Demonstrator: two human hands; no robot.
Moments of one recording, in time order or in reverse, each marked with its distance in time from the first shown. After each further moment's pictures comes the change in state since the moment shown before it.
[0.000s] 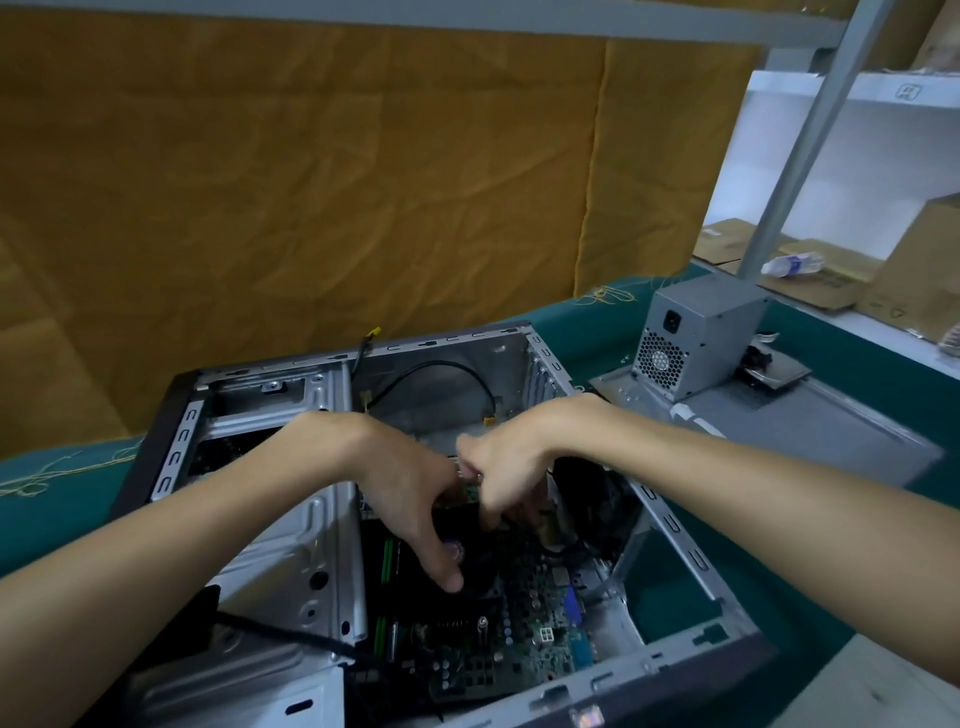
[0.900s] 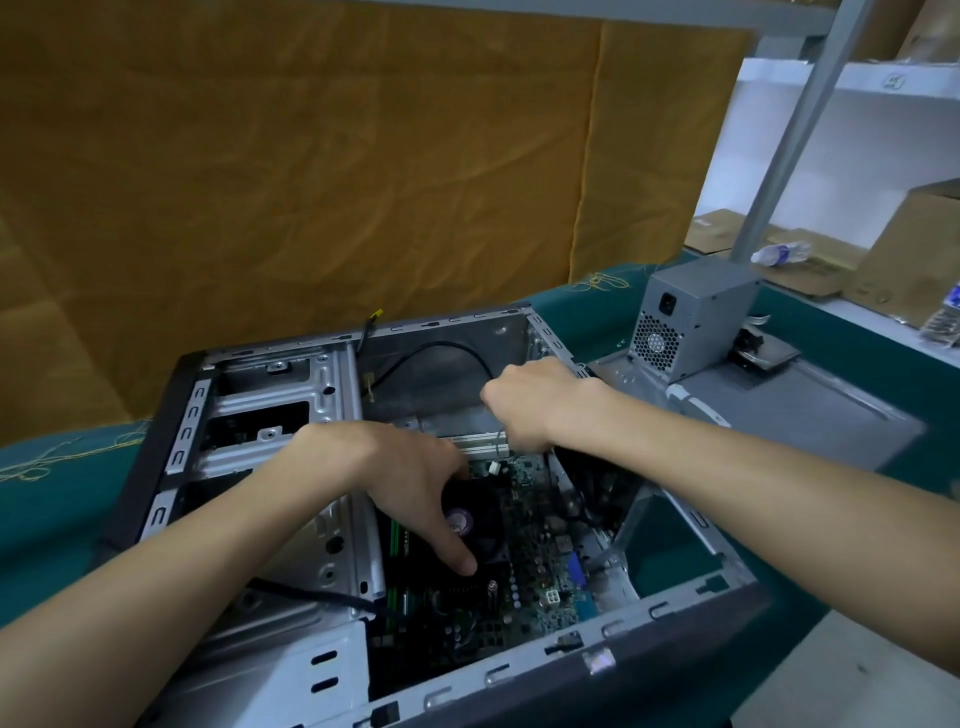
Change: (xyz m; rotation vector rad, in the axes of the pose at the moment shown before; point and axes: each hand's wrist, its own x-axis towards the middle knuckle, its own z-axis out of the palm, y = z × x) left_hand -0.003 0.002 0.025 0.091 0.213 -0.062; right_hand -0.004 0.007 0.004 -0.466 0.478 0.206
